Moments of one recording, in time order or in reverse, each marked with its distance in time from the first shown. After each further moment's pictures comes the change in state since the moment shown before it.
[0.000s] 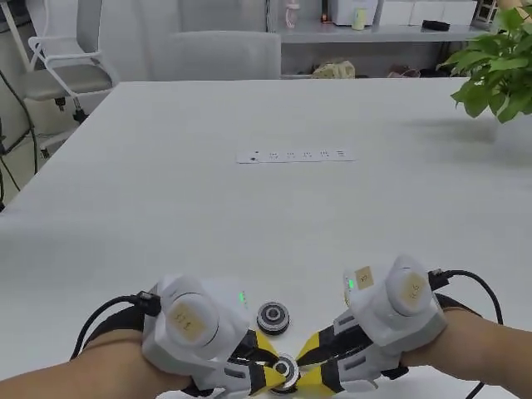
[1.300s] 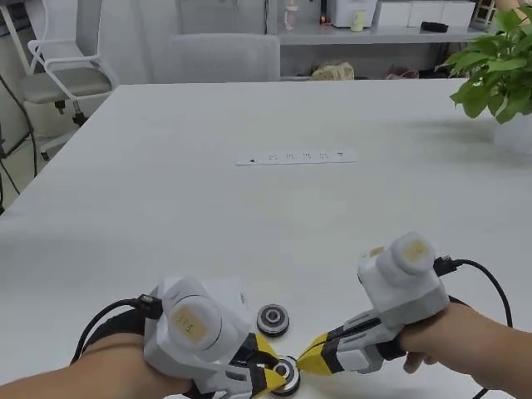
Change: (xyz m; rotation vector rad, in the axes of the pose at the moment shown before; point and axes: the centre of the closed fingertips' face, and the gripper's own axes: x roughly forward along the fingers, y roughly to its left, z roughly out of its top) left arm 0.000 0.001 -0.001 -0.014 0.013 0.013; right arm -0.008 -0.010 0.010 0.483 -0.120 0.018
